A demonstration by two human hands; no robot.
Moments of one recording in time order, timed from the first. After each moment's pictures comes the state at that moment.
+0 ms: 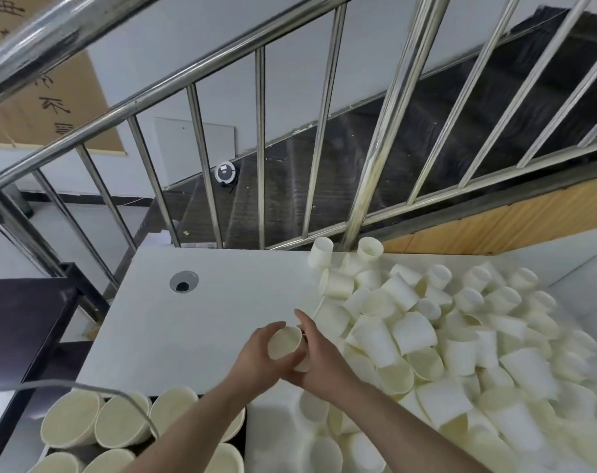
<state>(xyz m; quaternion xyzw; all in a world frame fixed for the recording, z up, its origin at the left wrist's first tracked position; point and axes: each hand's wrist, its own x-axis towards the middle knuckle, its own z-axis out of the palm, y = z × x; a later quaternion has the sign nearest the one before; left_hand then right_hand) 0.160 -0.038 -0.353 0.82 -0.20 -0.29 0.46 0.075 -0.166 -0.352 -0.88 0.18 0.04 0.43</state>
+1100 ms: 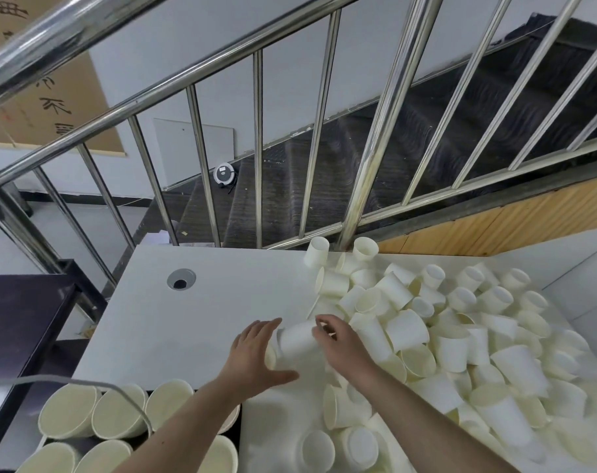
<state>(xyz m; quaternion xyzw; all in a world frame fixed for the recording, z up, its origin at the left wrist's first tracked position) 0.164 -0.029 -0.373 0.86 -0.37 -0.18 0.29 0.064 -0.195 -0.330 -0.80 0.33 0.00 0.50</state>
